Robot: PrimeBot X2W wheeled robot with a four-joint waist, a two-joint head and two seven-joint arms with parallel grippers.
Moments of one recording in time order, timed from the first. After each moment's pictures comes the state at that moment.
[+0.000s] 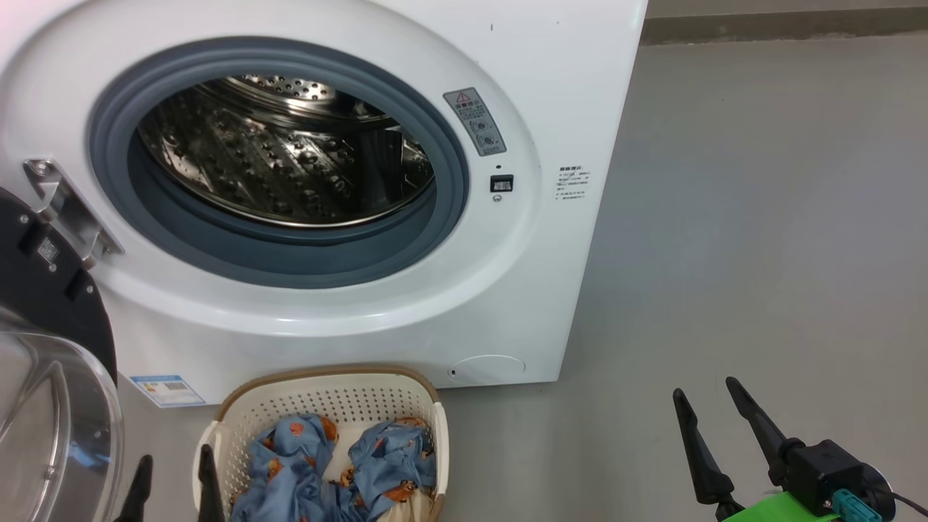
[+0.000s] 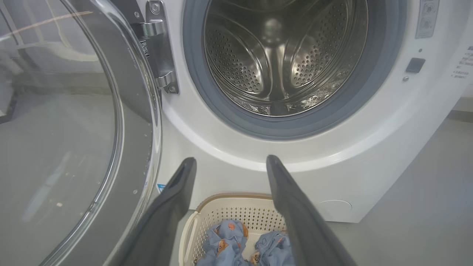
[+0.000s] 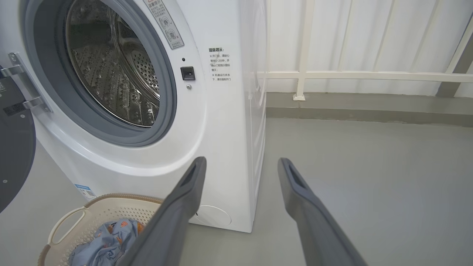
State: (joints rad) left arm 0.14 0.09 0.01 0.08 -0.23 0.07 -0.25; right arm 0.04 -0.07 0.02 0.11 0.12 0.13 -0.25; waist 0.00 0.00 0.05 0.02
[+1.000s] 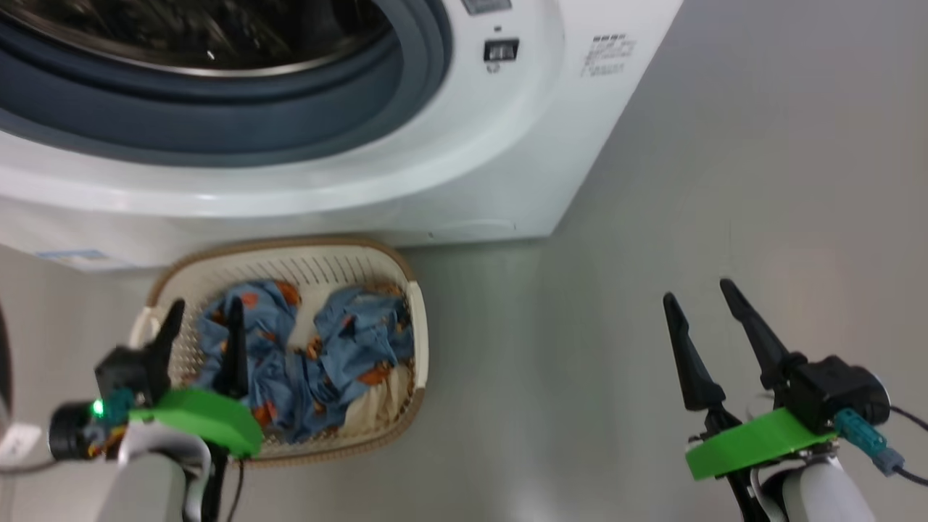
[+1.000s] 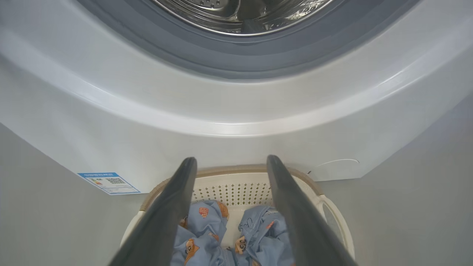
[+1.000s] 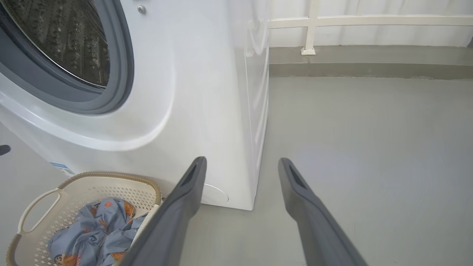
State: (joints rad) left arm -0.33 0.11 -0.09 0.45 -0.23 -0.03 -0.26; right arm -0.14 -0.06 0.03 0.08 0.12 0.13 -0.25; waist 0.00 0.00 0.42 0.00
